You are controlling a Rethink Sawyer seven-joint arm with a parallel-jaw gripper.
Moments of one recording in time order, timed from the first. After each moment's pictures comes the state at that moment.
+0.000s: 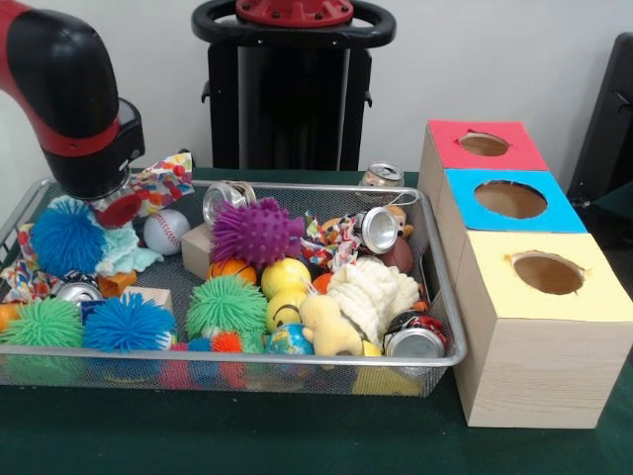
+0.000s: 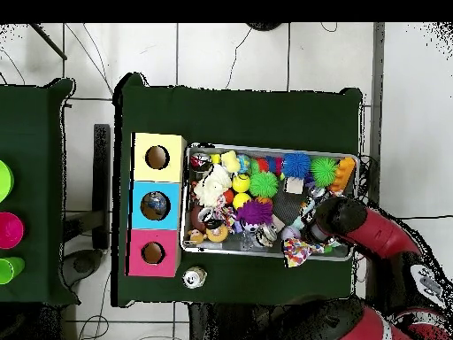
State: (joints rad) arm -0.59 -0.34 -0.14 1.45 -0.11 0.72 2.01
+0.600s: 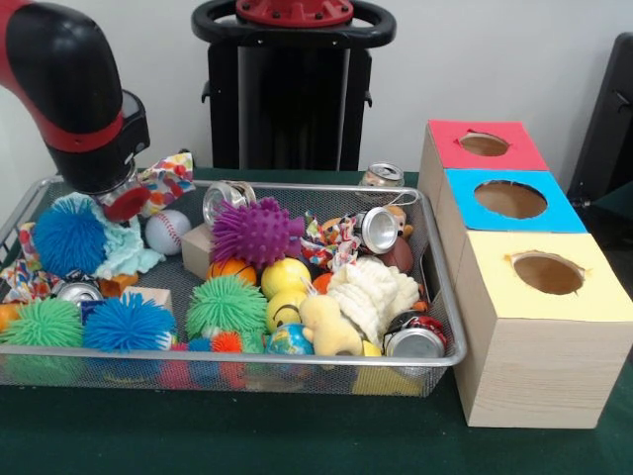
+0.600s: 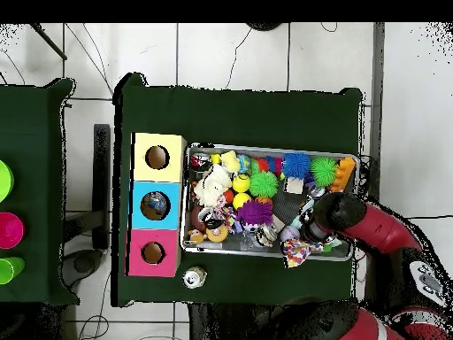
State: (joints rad) arm -0.57 -0.36 -0.14 1.44 -0.12 0.78 2.01
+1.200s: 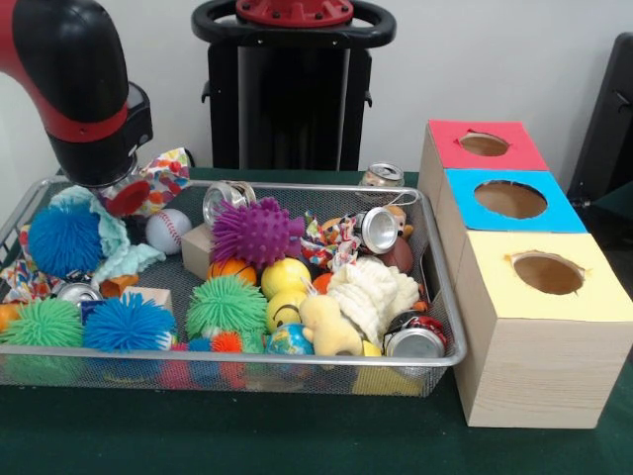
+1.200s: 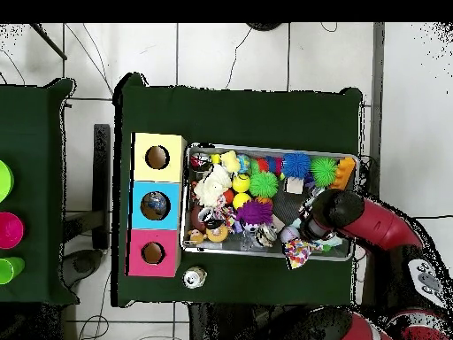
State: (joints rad) arm -0.55 -0.39 -0.13 1.44 -0.14 0.78 2.01
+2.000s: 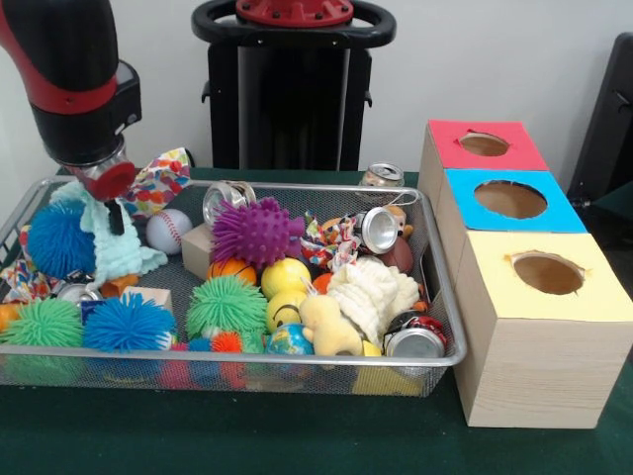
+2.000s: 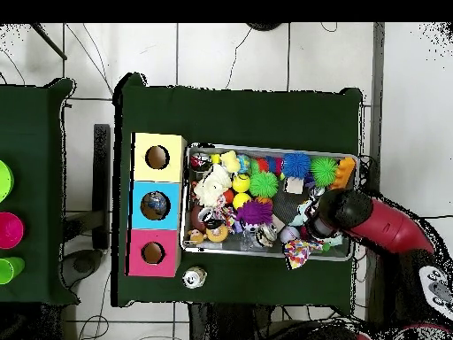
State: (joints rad) arm -0.55 -0.46 -0.13 1.46 -0.14 0.76 2.01
